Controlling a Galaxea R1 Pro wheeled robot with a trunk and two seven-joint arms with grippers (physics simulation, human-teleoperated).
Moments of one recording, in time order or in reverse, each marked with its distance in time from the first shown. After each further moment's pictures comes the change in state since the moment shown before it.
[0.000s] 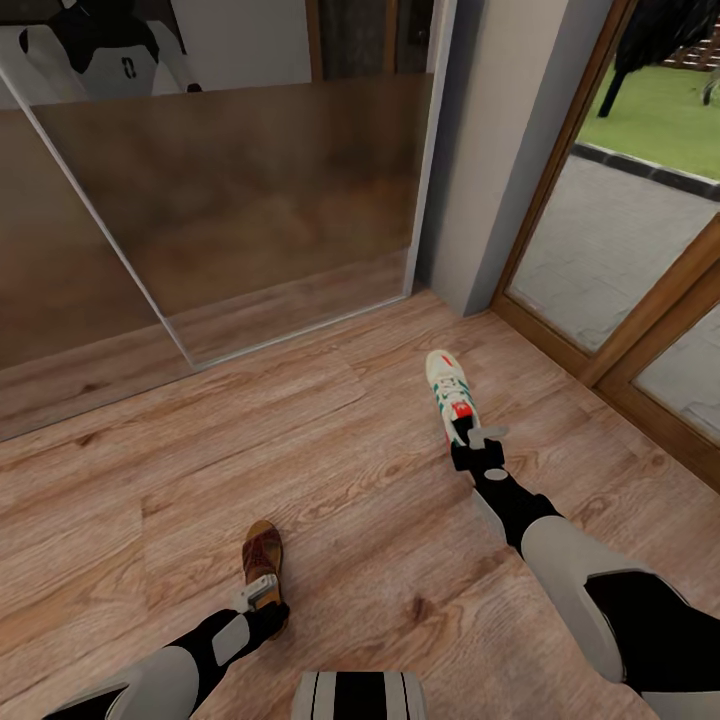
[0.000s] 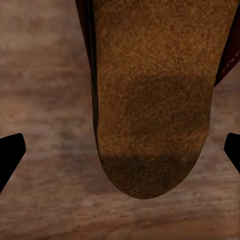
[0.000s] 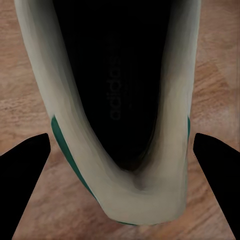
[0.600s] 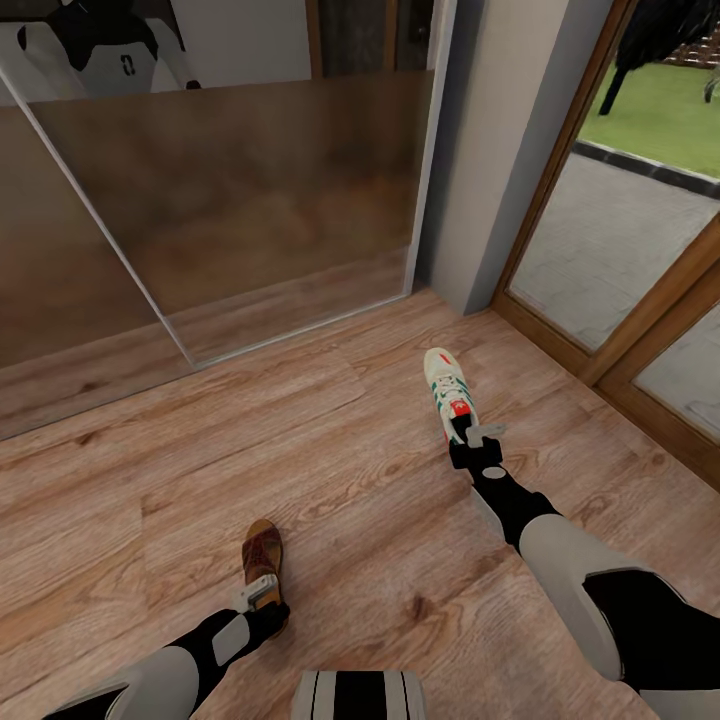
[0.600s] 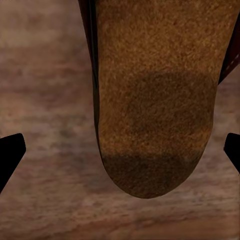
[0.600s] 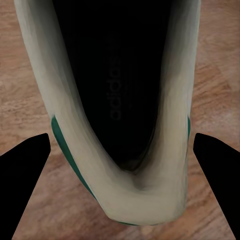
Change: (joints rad) left arm 0.001 0.000 0.001 0.000 0.000 -0.001 -0.001; right arm -0.005 0.005 0.000 -0.001 0.006 -0.001 0.000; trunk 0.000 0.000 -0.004
